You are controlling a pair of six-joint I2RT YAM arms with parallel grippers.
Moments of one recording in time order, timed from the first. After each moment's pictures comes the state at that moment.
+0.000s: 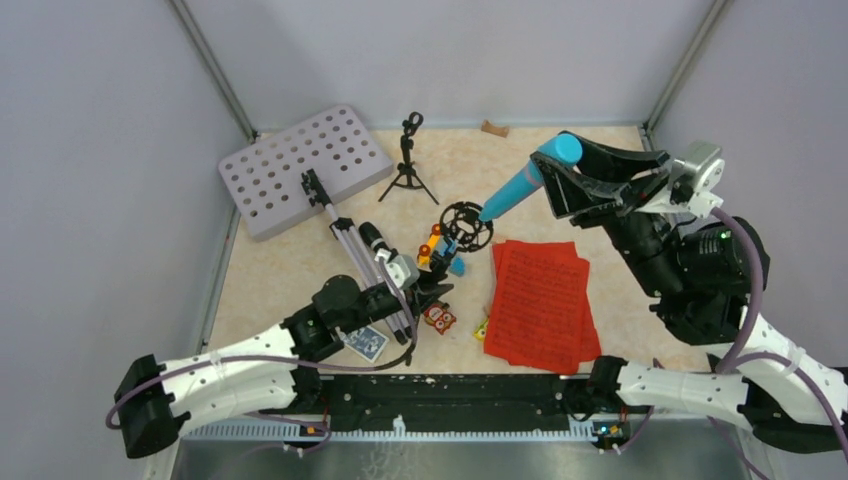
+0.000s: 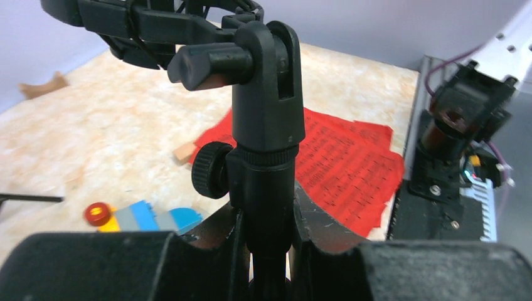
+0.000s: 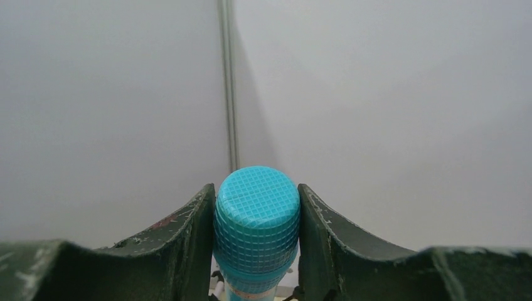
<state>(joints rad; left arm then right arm) -1.02 0.85 0.44 0.43 0.16 -0.02 1.09 0.79 1.25 0.16 0.26 -0.20</state>
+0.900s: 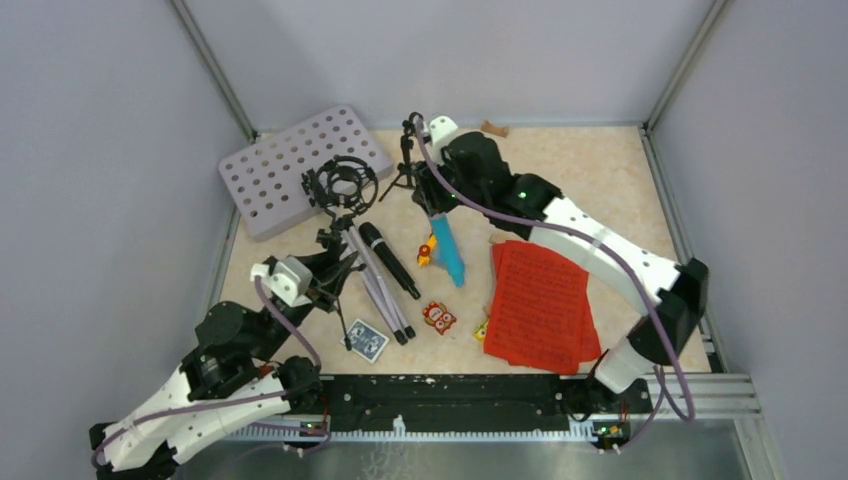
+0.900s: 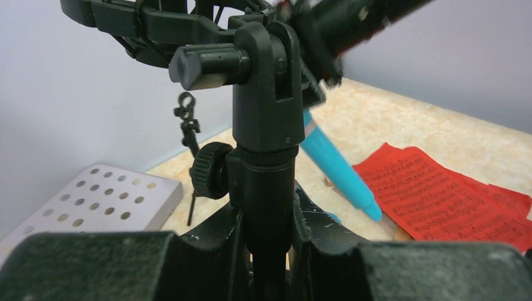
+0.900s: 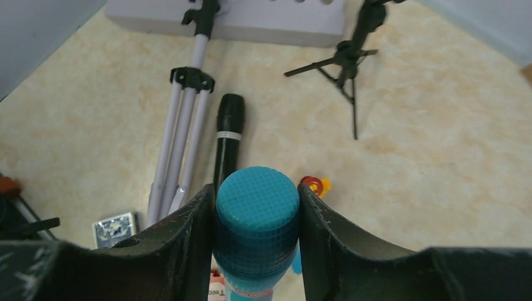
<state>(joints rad) -1.02 0.30 0.68 -0.16 -0.29 0.20 0.88 1.53 1.59 -0.47 0.15 0.10</state>
